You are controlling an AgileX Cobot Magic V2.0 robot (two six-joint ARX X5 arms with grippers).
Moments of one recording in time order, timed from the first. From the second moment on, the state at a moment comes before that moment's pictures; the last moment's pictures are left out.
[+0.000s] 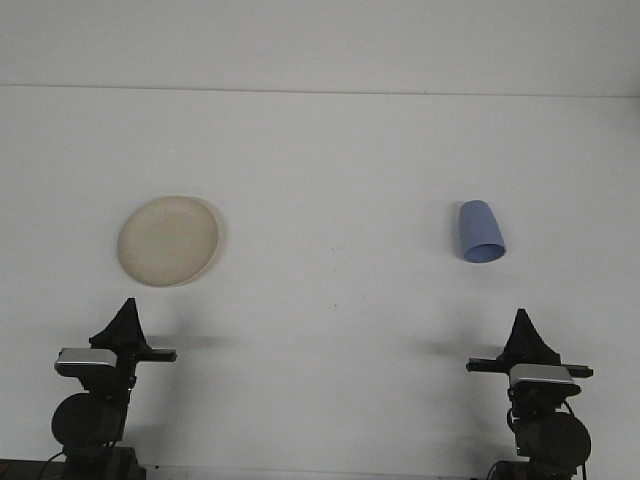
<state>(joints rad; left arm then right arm) -0.04 0.01 0.03 0.17 -0.07 0.01 -0.02 0.00 0.01 0.10 0.00 0.02</state>
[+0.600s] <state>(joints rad) -0.04 0.01 0.03 0.17 -0.07 0.01 -0.02 0.00 0.16 -0.05 0.00 0.02</state>
